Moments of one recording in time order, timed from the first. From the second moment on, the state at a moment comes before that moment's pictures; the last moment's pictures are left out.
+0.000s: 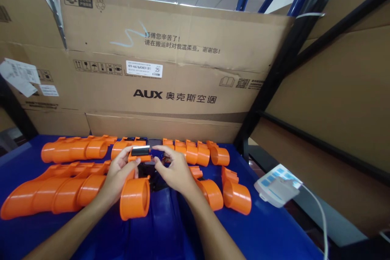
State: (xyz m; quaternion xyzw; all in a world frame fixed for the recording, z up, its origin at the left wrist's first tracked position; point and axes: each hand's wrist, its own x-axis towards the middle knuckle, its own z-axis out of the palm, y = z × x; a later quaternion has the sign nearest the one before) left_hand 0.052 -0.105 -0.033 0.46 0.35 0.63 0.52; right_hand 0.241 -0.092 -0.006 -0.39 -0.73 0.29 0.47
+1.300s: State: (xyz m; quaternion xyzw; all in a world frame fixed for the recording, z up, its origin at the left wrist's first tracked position) left_hand 0.053 -0.110 -0.035 0.51 0.34 0.61 0.49; right_hand 0.234 -0.114 -0.011 -0.38 -0.81 0.09 0.44
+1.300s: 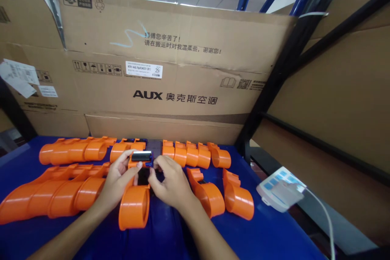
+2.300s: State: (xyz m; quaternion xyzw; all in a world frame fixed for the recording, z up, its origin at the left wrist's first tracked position) left_hand 0.047 -0.116 -0.033 0.49 0.23 0.51 0.67; right_hand 0.219 -0.120 -0.004 -0.33 -0.67 0.41 0.53
